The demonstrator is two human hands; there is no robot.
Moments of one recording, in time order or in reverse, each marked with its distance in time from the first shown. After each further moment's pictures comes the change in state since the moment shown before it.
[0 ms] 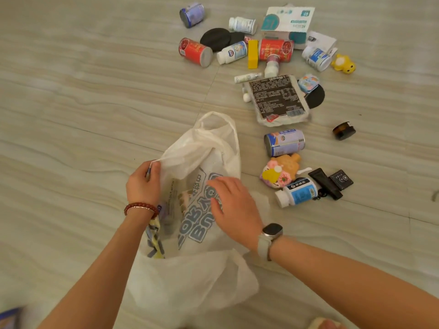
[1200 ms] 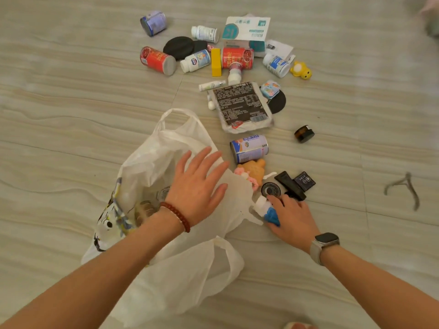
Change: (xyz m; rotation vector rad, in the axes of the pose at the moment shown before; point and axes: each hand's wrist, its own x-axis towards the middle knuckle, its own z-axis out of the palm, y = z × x) left_hand -0.044 0.073 0.088 0.552 -0.314 1.065; right_hand -0.062 0.154 -0.079 -0.558 -0.379 0.371
